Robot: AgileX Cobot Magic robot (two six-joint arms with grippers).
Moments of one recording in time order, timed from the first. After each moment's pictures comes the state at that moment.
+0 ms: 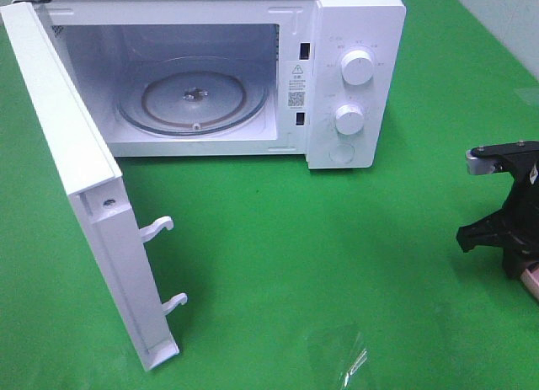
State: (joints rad) left arm 0.06 -0.01 -0.52 -0.17 1.08 0.09; right arm 0.07 1.81 -0.81 -0.23 0.55 0.14
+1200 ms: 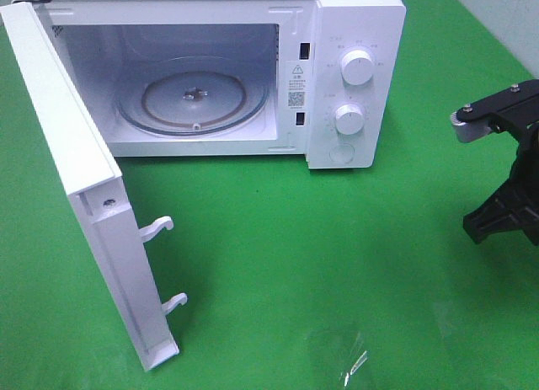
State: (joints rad) left arm 0.06 -0.01 -0.52 -0.17 1.08 0.09; right arm 0.39 1.48 -0.81 -0.49 0.87 0.36
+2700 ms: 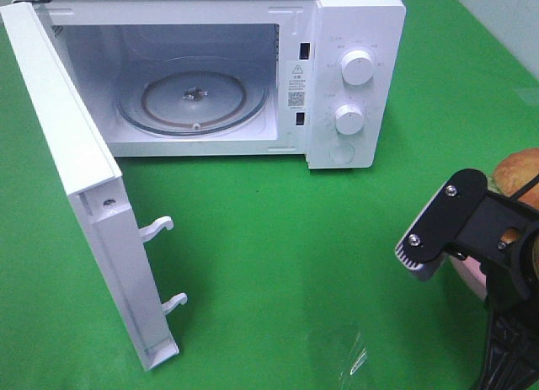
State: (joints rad) left arm 0.06 -0.01 -0.52 -0.17 1.08 0.09; right arm 0.90 1.27 -0.57 -0.52 0.88 0.36
